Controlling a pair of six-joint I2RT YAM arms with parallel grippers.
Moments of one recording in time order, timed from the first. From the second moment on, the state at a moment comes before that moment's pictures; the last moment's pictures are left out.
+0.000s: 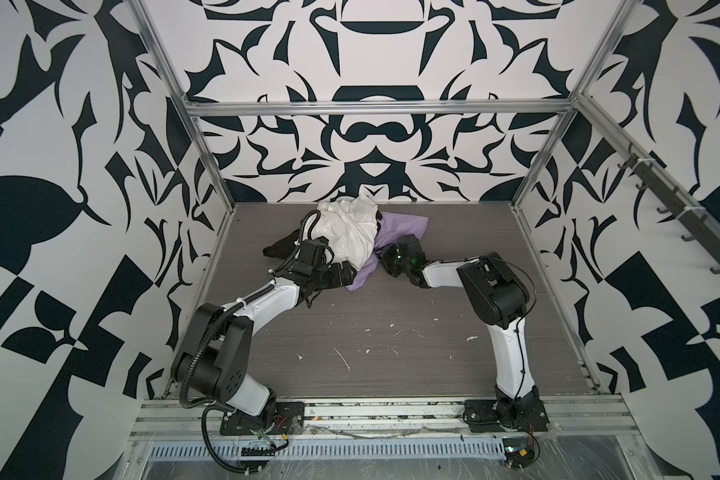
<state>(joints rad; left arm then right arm) -0.42 1.54 0.88 -0.13 0.28 -0.53 0.51 2.18 1.25 0.39 -0.18 1.29</state>
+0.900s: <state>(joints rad) -0.42 1.56 1.00 -0.17 0.33 -0.52 0.50 2.22 1.29 0.40 -0.25 1.29</state>
